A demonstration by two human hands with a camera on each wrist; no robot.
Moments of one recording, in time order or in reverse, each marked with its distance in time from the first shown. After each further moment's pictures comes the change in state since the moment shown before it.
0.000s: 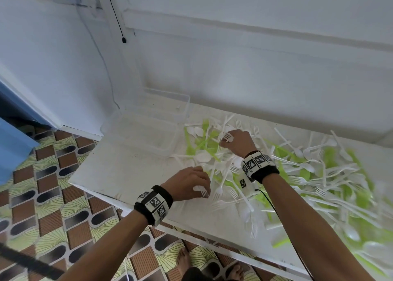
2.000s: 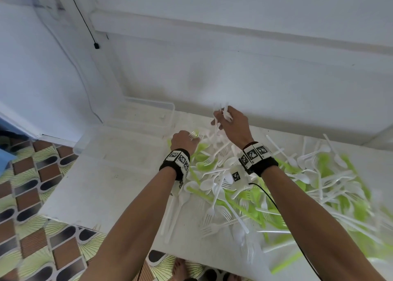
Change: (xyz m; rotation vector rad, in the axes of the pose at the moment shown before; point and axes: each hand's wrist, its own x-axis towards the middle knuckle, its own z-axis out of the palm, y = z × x) left_hand 0.166 -0.106 -0.032 -0.216 0.318 -1.127; right_hand 0.068 0.003 -0.040 0.620 0.360 -0.121
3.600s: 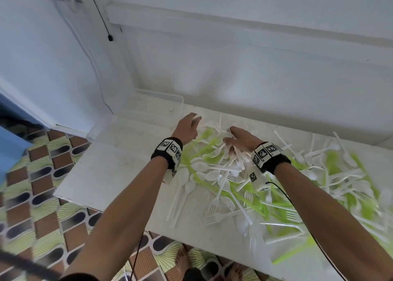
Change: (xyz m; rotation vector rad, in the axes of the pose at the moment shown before) left_hand -0.009 -0.007 -0.041 -0.339 -0.114 0.325; right_hand -0.022 0.043 -0.010 -0.230 -0.592 0.309
